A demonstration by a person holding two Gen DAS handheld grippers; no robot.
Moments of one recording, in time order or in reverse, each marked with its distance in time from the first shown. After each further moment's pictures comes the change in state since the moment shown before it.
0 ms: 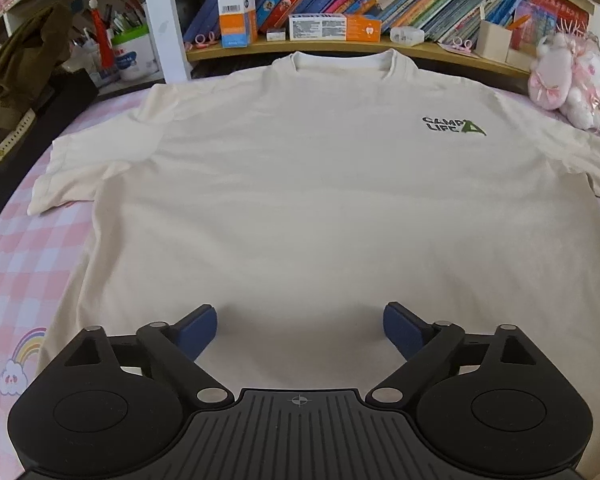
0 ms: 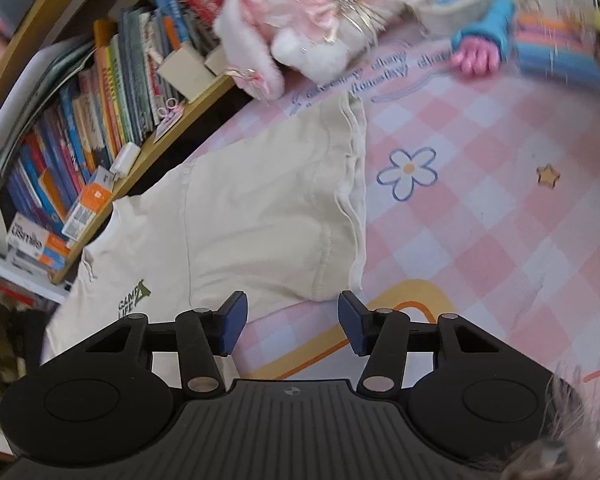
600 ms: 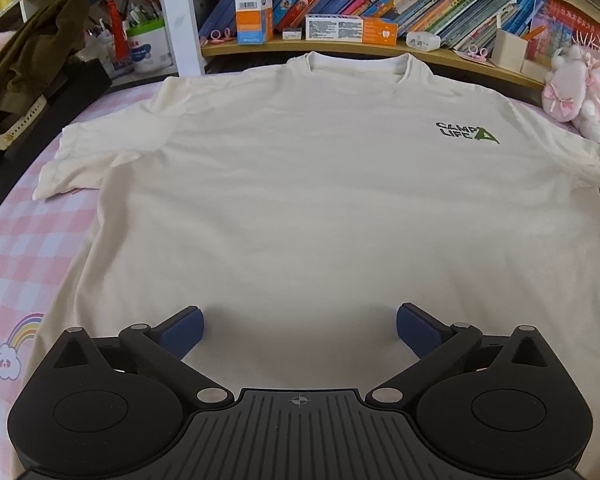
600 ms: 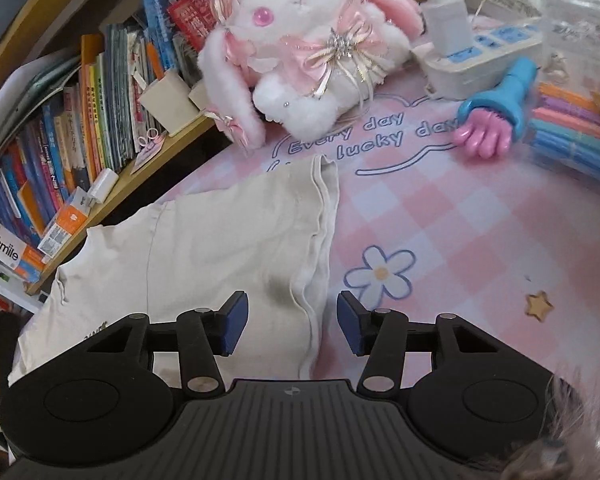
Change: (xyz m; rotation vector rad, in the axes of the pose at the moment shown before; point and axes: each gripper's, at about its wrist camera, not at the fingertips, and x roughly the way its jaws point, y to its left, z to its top) left arm 0.005 0.002 -0.001 -0.040 -0.002 0.012; right arm 0.022 -0.011 0.055 -0.124 -0.061 -0.066
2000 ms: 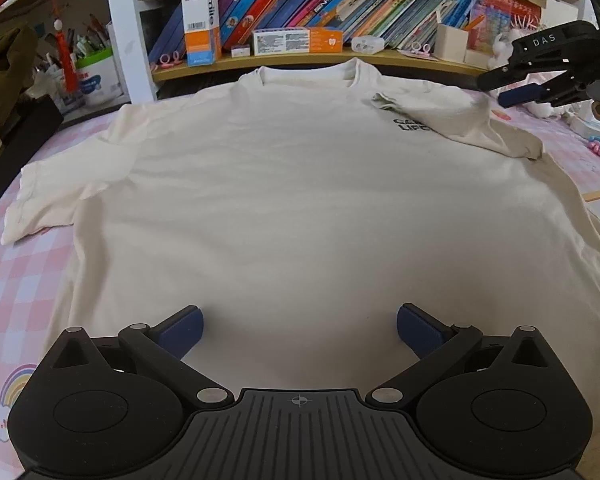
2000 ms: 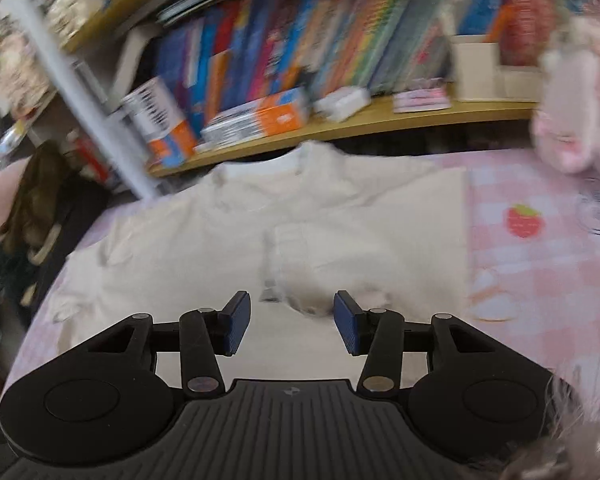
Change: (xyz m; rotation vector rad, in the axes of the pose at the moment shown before) left arm 0.000 0.019 -0.007 0.150 -0.059 -0.136; right arm 0.028 0.209 -0.057 -0.435 0.065 0.221
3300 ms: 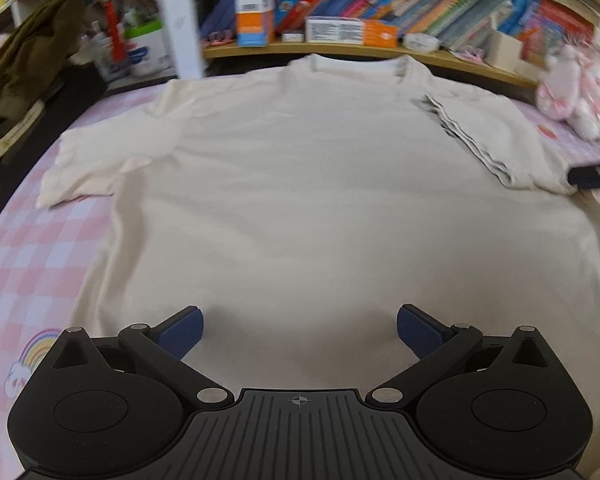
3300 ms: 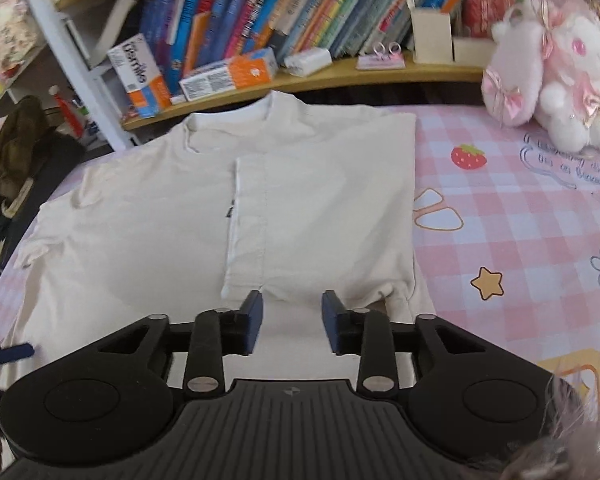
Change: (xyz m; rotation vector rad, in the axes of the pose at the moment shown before) left arm -0.008 0.006 0.008 -0.158 0.056 0.123; right arm -0.033 0.005 -0.065 -0.063 0.062 -0.074
